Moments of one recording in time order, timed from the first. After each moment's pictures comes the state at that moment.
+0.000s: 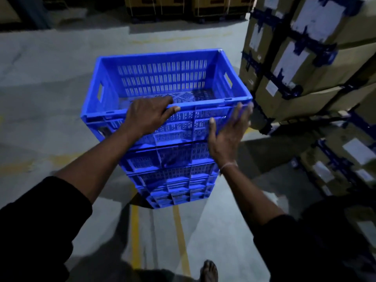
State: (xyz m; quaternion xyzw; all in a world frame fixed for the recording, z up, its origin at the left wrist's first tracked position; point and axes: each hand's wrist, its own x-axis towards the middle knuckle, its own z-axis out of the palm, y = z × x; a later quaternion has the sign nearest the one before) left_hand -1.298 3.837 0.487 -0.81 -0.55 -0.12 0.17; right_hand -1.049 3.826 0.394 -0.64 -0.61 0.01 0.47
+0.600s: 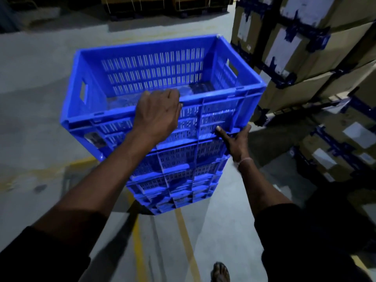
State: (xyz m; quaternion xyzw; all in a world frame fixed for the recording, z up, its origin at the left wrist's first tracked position) left_hand -1.274 3.842 0.477 -0.79 -0.57 -0.12 0.18; right_hand -1.015 3.886 0.280 -0.59 -0.45 0.37 0.56
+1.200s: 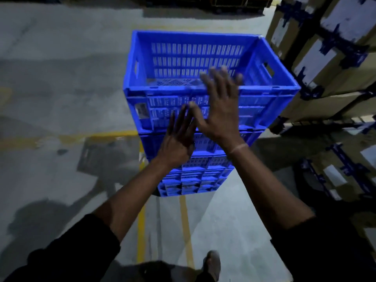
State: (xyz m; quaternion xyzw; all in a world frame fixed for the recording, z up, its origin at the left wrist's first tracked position) left_hand -1.320 3.739 0.367 -0.80 -0.55 -0.25 0.08; right_hand -1.173 3.797 0.463 -0.41 -0.81 -0.11 0.41
